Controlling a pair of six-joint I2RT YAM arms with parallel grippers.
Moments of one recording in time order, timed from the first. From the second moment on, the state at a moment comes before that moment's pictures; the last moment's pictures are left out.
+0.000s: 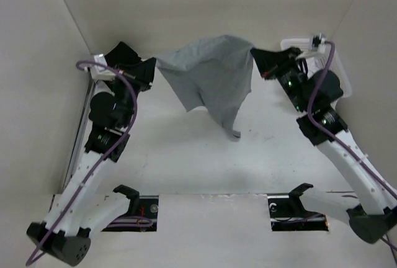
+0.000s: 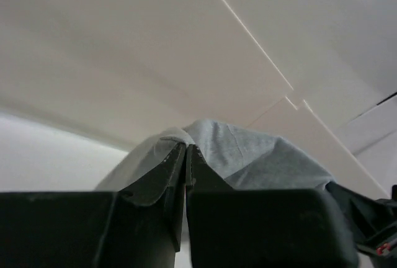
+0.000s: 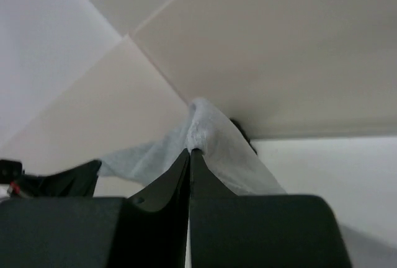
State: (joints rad) left arm -0.39 0.96 1.05 0.21 -0.17 -0.79; right arm 0.49 1.14 1.35 0.10 0.06 0.64
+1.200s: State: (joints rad) left arm -0.53 1.05 0.46 -0.16 -0.50 -0.82; right arm 0.53 1.46 0.57 0.13 0.09 0.78
